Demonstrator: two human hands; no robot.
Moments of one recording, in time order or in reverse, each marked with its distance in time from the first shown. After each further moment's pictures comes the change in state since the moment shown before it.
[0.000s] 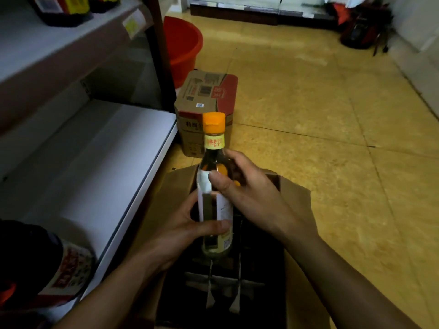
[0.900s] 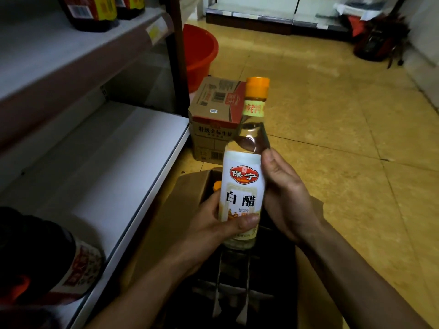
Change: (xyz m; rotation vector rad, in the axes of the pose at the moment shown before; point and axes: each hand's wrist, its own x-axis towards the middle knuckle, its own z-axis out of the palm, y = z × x) left_hand 0.005 0.008 0.021 -0.064 0.040 0.027; right_hand 0.010 0.006 -0.007 0.684 0.074 0.041
